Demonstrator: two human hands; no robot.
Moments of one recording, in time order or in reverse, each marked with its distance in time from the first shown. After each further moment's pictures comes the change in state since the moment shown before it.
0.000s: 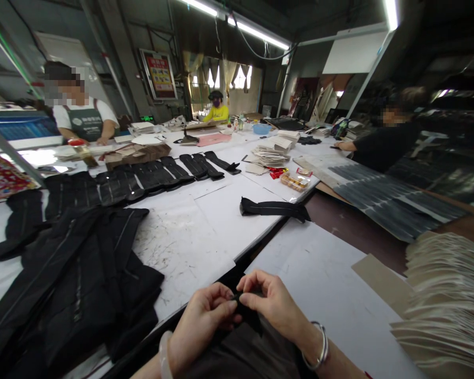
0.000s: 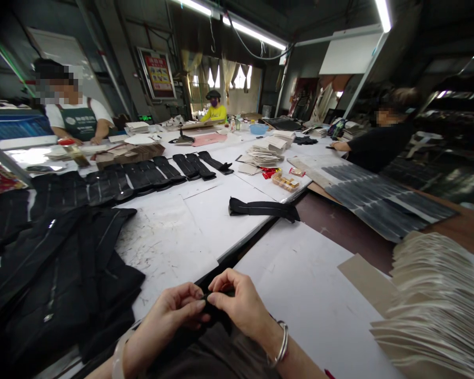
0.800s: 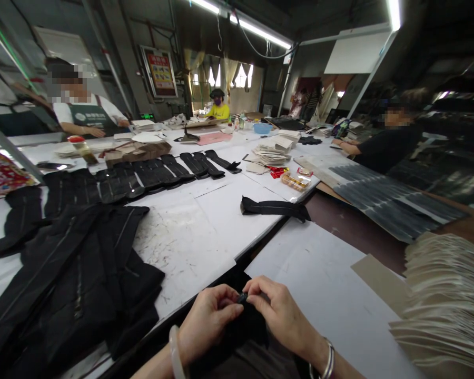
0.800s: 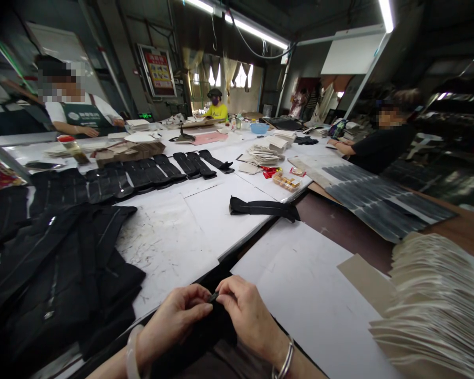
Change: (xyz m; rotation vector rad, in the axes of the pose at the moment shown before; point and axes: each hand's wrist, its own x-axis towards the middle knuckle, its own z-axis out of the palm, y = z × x) left_hand 0.009 -0.012 -0.002 0.254 -0.041 0.049; right_hand -0.015 0.006 -0.004 -0.362 0.020 -0.193
